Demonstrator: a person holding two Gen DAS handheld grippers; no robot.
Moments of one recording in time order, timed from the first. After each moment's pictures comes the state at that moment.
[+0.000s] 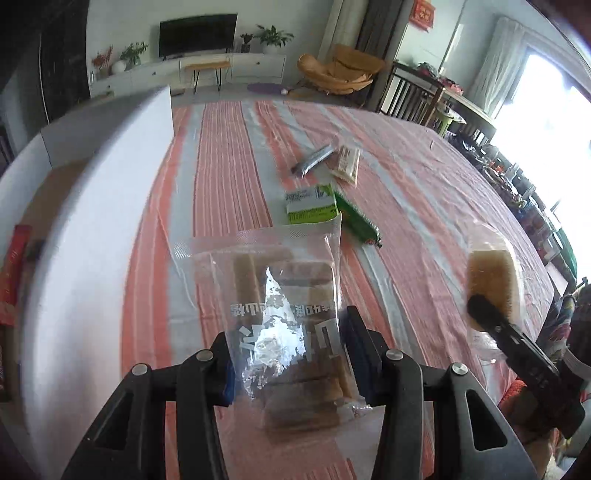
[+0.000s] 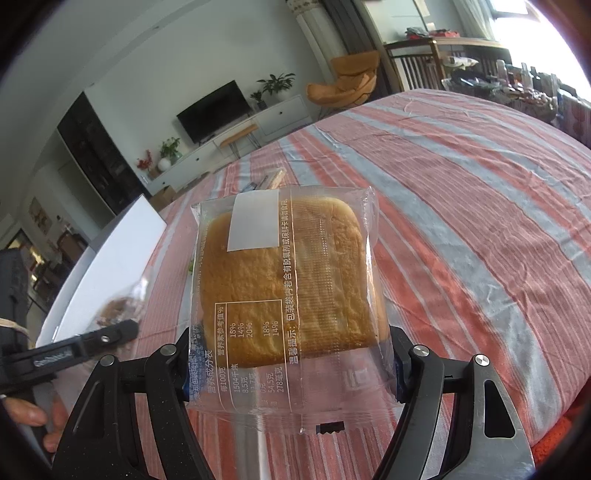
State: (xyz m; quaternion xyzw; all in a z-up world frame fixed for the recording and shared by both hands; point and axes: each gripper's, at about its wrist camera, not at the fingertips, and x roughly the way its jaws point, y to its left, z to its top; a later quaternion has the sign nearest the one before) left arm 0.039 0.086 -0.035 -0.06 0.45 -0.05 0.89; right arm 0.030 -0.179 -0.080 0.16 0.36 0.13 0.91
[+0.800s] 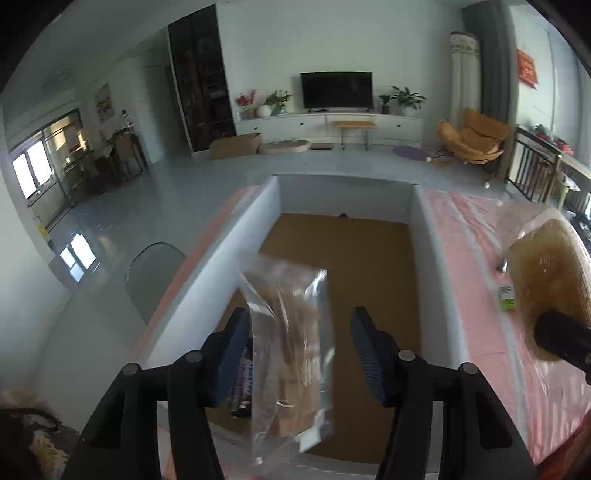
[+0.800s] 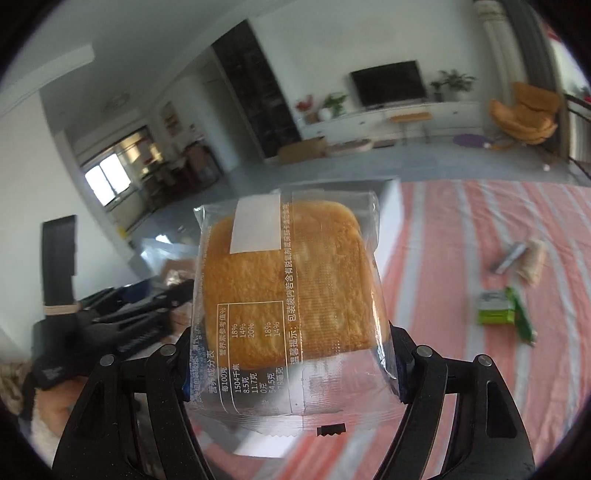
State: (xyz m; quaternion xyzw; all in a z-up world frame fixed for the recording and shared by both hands) left arm -0.064 0.317 0.058 -0.04 0.36 0.23 0.90; right arm 0.011 0.110 0.057 0.03 0.39 0.47 0.79
